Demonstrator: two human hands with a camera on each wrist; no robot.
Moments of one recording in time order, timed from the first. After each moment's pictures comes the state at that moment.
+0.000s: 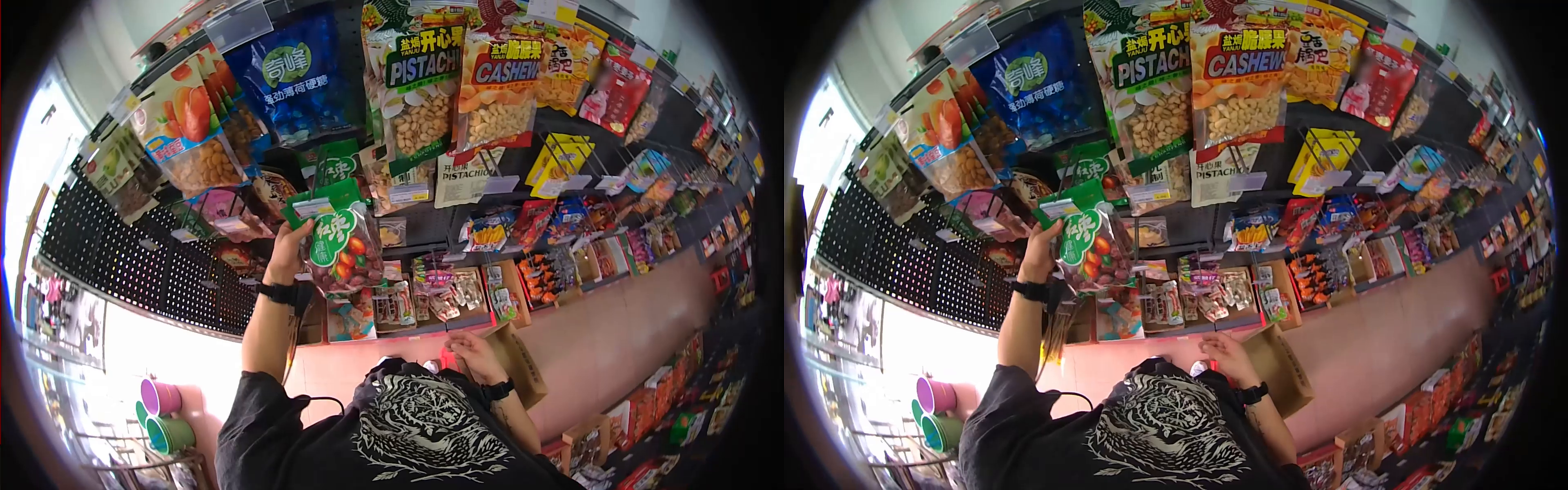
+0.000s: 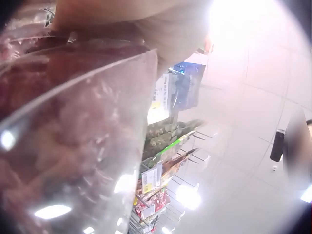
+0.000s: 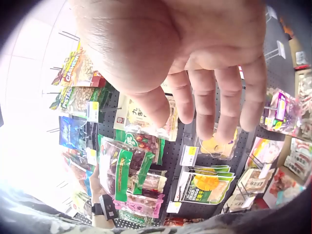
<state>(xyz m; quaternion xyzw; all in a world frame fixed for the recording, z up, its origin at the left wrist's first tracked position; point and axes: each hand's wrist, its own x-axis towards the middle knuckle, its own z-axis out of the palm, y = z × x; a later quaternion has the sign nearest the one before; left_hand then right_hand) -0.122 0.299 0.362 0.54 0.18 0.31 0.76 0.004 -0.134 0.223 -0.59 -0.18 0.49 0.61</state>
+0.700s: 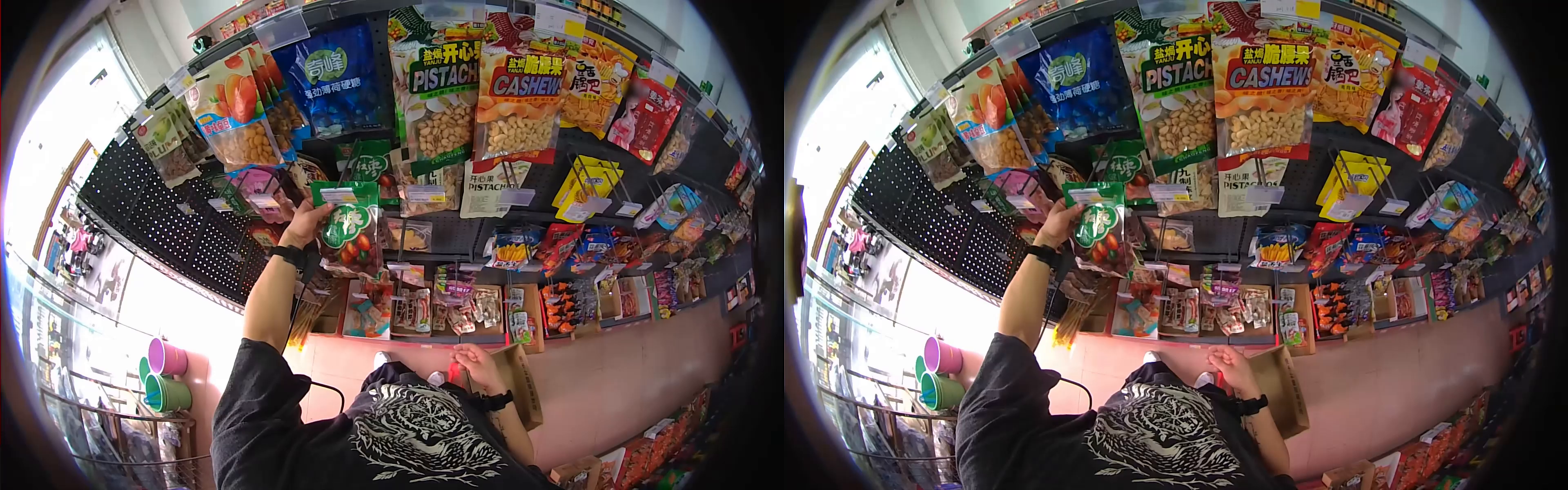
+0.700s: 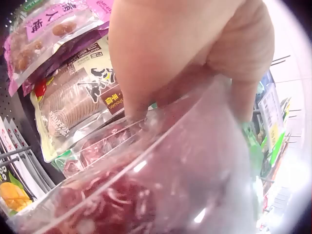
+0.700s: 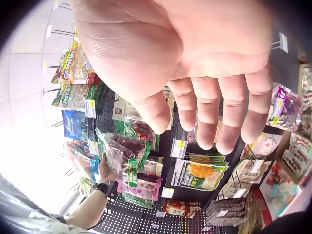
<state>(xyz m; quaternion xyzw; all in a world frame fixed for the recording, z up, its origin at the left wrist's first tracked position) -0.129 0.330 0.365 0.59 0.18 0.26 0.74 0.026 -0.152 0.186 -0.56 -0.25 0.52 0.59</state>
